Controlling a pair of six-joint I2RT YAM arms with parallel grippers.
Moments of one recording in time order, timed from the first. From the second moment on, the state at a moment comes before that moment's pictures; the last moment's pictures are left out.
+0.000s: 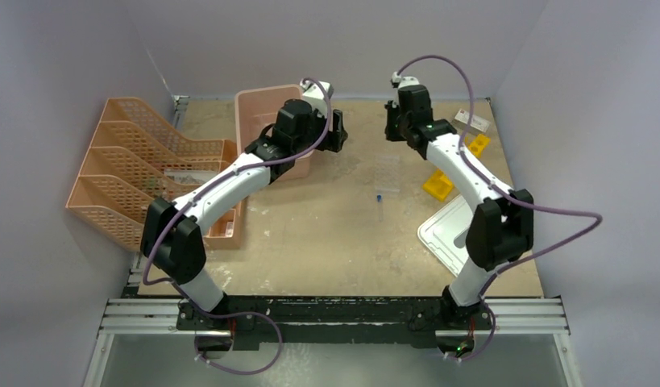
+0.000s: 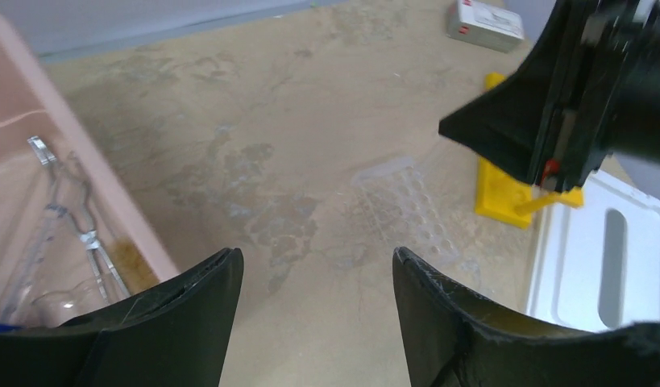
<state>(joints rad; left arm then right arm) -0.61 1.65 1.41 -0.10 0.02 -0.25 0.31 1.69 1.51 -0.44 0.12 0.19</state>
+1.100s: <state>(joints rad) -0.60 1.51 1.36 -0.15 -0.35 -0.31 0.39 1.82 1.22 0.07 0.27 0.14</state>
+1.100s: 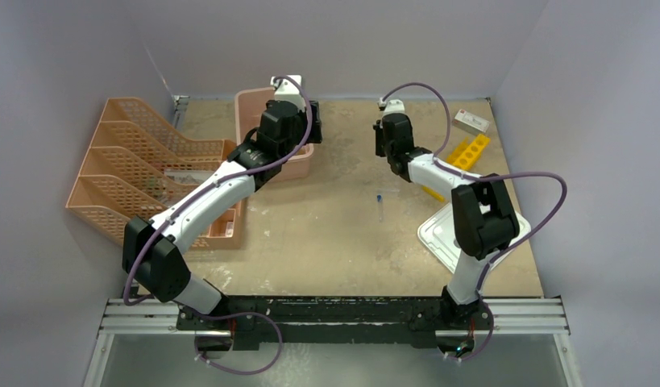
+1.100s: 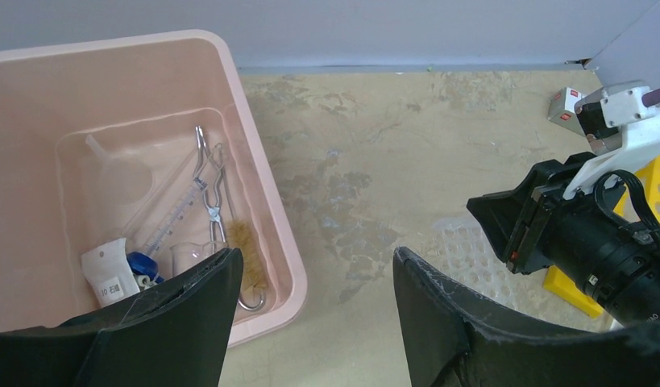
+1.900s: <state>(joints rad) -0.60 1.49 1.33 -0.15 -0.36 -0.31 0.39 1.78 1.14 0.11 0.27 0.15</state>
